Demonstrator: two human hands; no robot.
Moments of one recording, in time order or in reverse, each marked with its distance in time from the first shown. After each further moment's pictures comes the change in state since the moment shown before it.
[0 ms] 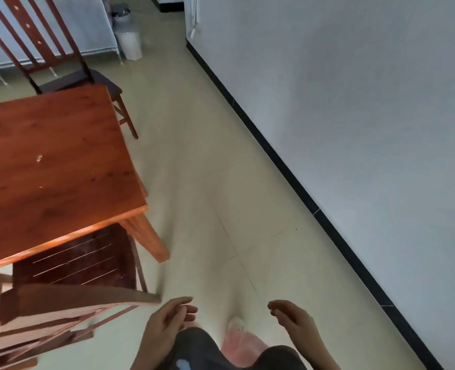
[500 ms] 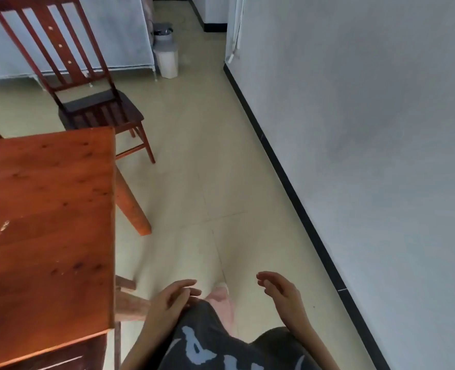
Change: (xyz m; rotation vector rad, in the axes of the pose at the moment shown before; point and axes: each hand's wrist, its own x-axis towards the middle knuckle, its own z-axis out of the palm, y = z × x) left_hand 0.264 0.172 0.022 -0.031 0.126 0.097; right_hand 0.319 -0.190 -0.053 0.044 -0.071 -0.198
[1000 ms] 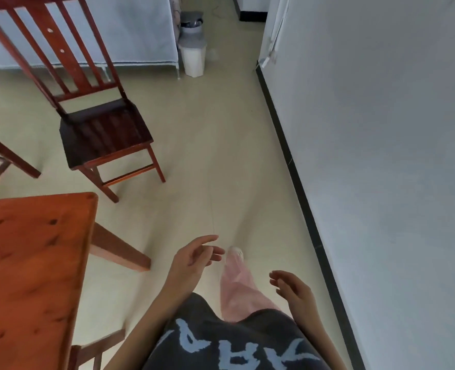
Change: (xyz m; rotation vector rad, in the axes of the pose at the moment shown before) left_hand 0.332 0.207 0.004 -0.072 0.073 0.124; right_hand 0.328 -0.131 -0.032 0.007 -0.082 0.045
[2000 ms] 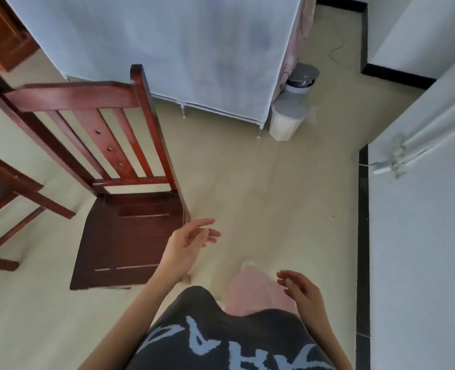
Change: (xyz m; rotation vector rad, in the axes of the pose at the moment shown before) left_hand 0.659 0.219 -0.279 -0.064 0.421 -0.047; right_hand 0.672 -0.439 0.177 -0.205 -0.320 -0.116
